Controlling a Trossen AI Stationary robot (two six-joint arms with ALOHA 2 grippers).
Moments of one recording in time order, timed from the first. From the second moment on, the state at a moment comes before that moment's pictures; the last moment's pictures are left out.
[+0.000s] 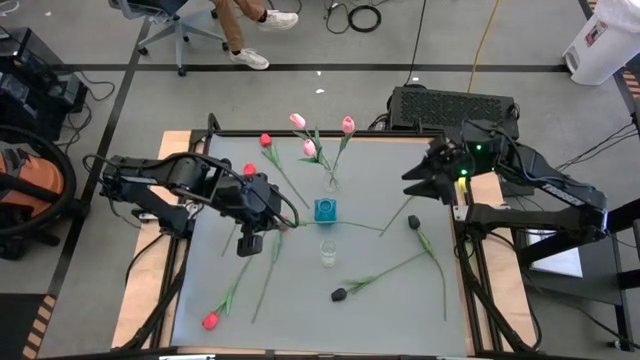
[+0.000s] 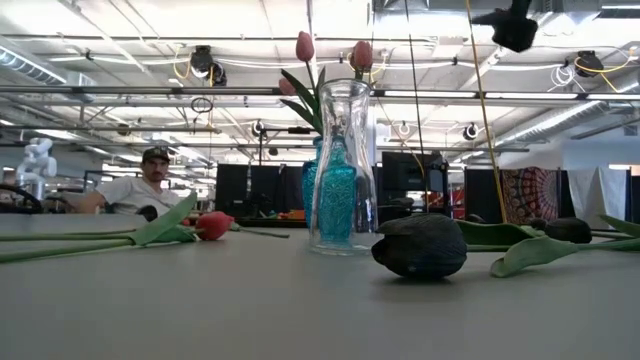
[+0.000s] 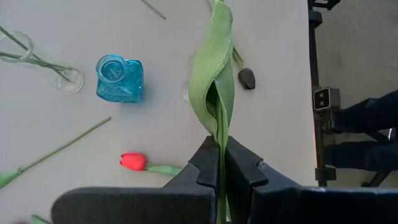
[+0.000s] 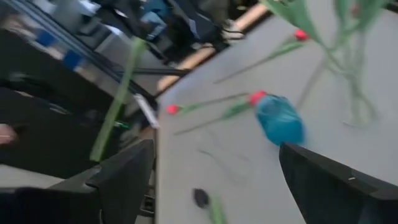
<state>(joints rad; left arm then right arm) -0.22 1.52 1.87 -1.33 0.00 -0.27 -0.42 0.79 1.02 -0.64 -0.55 0.51</state>
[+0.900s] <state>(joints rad) -0.20 1.60 1.87 -1.33 0.04 -0.22 -0.18 1.48 1.97 -1.22 -0.49 0.25</state>
